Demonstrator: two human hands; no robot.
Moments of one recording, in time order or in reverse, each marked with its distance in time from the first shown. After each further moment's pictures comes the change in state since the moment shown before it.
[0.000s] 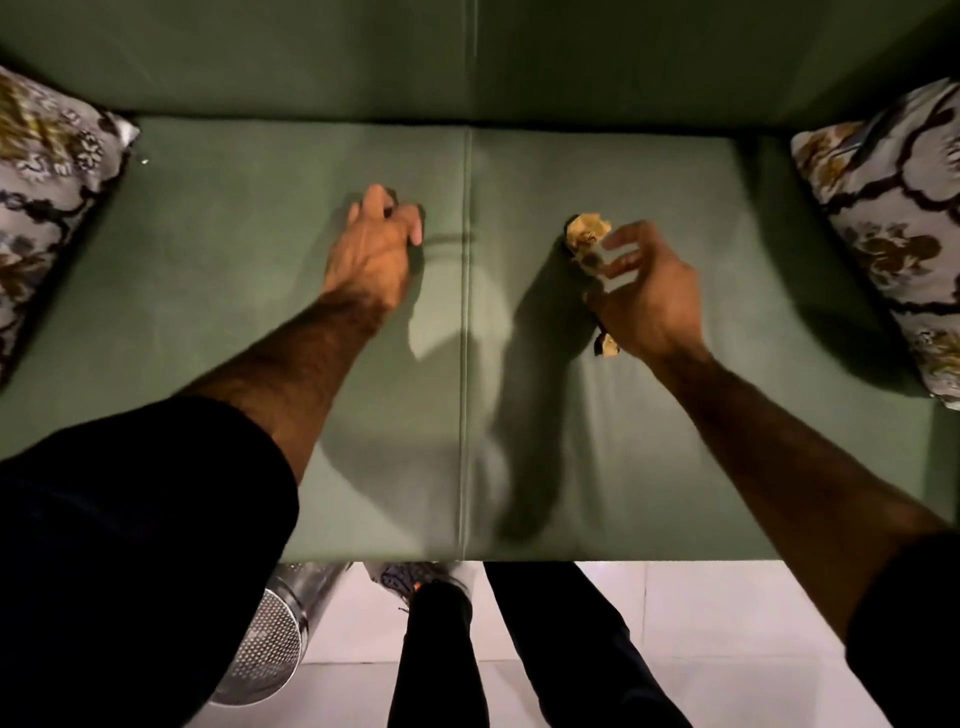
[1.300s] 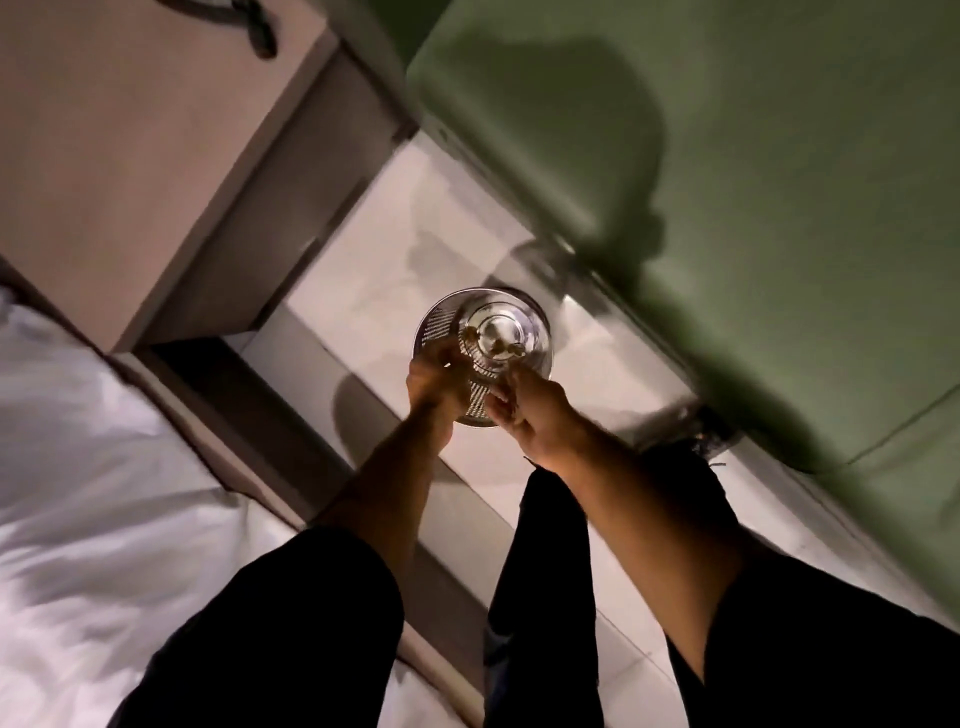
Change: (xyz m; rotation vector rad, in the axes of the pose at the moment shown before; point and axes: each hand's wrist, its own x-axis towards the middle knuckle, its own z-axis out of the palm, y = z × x) left_hand -0.508 -0.241 0.174 -1.293 0.298 -1.444; right_hand -0.424 -0.073 0.427 0.484 -0.864 0.832
